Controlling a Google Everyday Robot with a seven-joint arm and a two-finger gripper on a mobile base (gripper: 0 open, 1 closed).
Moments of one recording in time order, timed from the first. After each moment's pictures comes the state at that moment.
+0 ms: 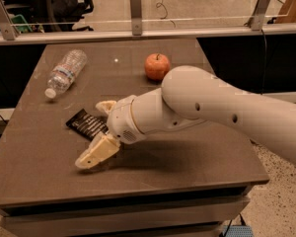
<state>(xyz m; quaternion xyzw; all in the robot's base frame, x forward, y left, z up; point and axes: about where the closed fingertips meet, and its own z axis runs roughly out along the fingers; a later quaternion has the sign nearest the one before) 0.446 0.135 0.828 -0.60 0.64 0.31 0.38</state>
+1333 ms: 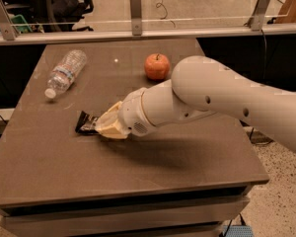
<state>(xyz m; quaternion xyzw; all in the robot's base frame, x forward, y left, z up) 0.463 0.107 0.833 -0.60 0.65 0.27 0.38</state>
